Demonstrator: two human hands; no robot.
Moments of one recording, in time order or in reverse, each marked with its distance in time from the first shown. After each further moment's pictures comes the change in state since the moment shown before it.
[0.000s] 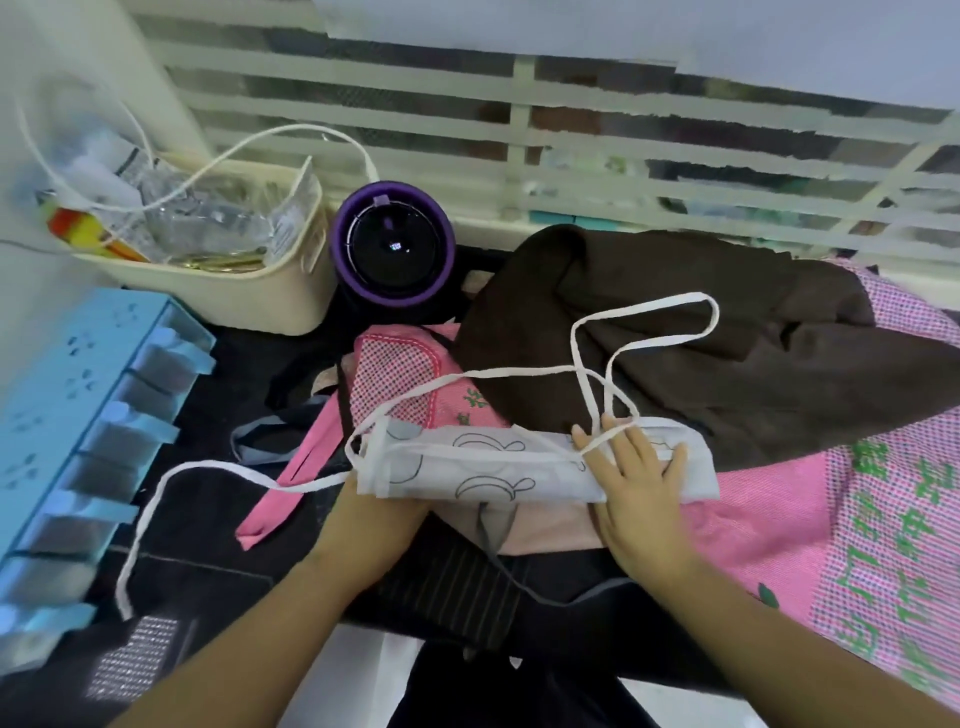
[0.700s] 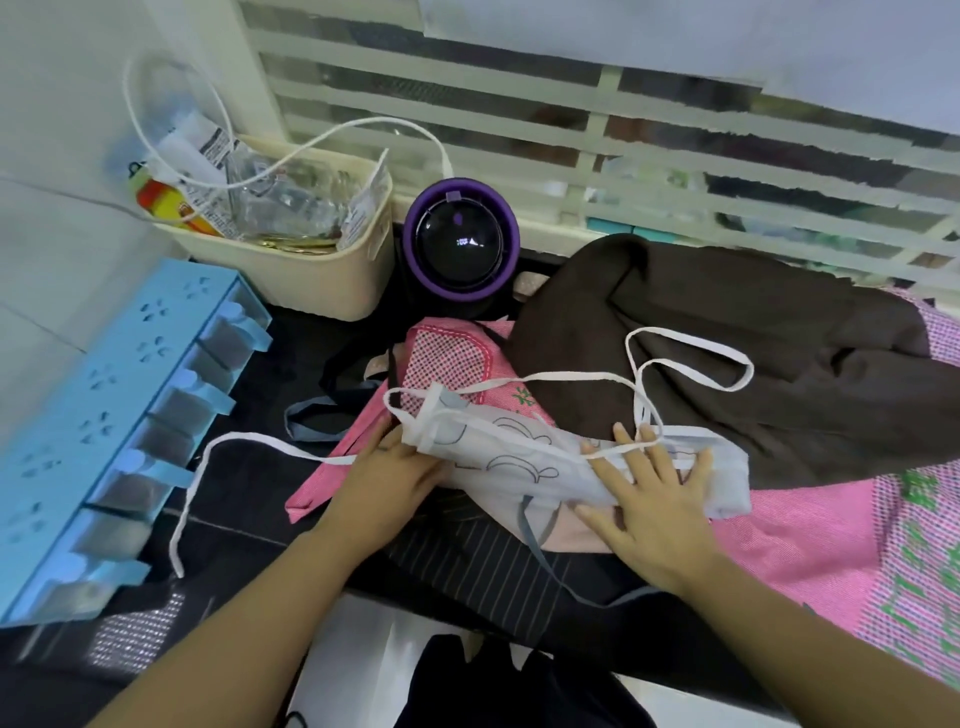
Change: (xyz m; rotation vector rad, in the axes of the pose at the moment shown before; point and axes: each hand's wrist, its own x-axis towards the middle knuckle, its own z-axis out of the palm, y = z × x) left_hand -0.002 -0.046 -0.017 0.246 0.183 0.139; right_hand 0.004 -0.022 -0.009 -0.172 -0.164 -0.089
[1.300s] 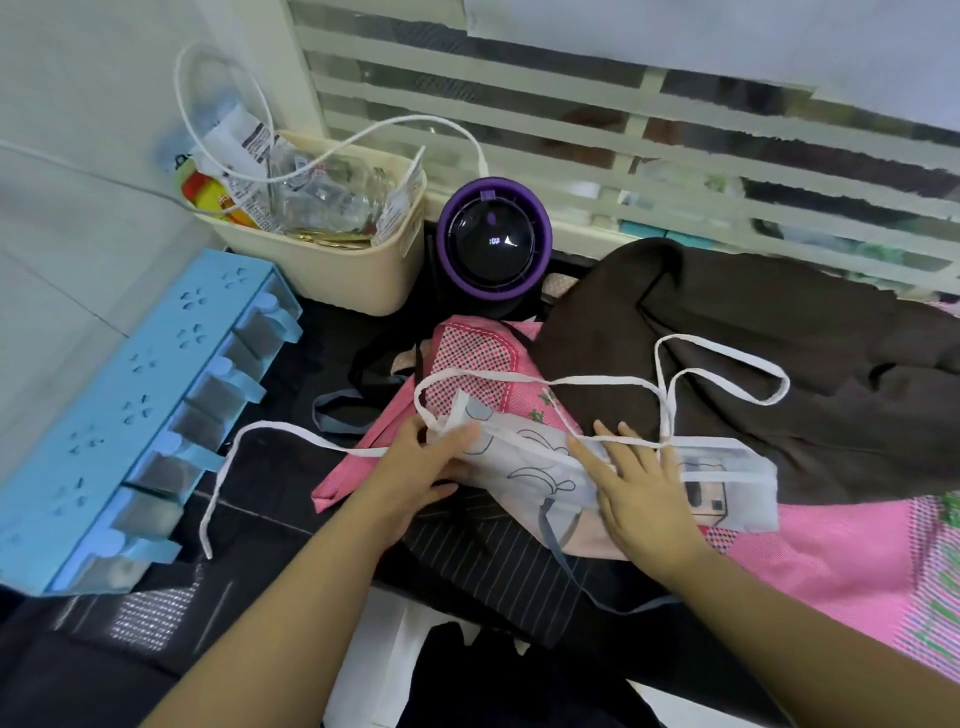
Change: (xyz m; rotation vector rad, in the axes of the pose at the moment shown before) left_hand 0.005 0.032 -0.039 -1.490 -0.083 -0.809; right_hand 0.028 -0.020 0.007 0.079 0.044 -0.117
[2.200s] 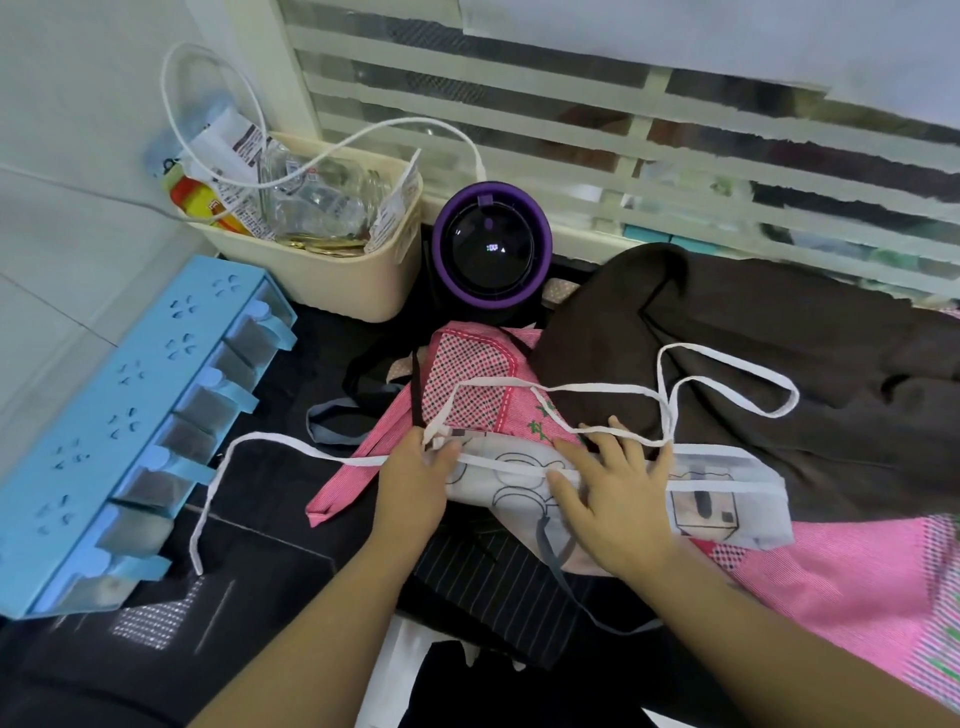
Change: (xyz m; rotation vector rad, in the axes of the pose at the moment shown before) left_hand 0.019 -0.017 0.015 0.365 0.391 0.265; right_hand 0.022 -0.030 -0.002 0.167 0.159 0.162
